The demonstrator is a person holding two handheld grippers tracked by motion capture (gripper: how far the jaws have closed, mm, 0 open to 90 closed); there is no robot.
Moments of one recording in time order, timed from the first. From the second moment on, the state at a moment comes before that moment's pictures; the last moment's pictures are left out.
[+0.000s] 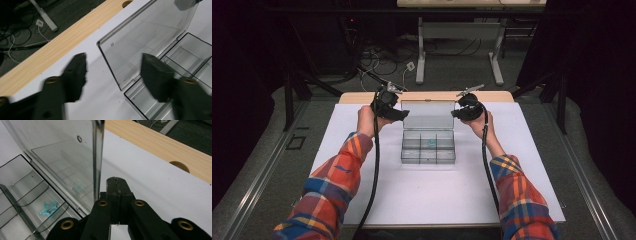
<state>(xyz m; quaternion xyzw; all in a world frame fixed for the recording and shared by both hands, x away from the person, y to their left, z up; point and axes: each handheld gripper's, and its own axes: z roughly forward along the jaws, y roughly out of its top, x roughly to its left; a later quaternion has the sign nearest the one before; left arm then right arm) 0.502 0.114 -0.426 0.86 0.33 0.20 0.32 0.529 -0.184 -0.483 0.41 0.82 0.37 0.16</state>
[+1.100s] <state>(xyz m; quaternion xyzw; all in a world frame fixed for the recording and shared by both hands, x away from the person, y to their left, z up) 0.505 0.113 -0.417 0.89 0.27 0.18 0.31 0.495 -0.186 -0.428 0.36 0.85 0.35 0.16</state>
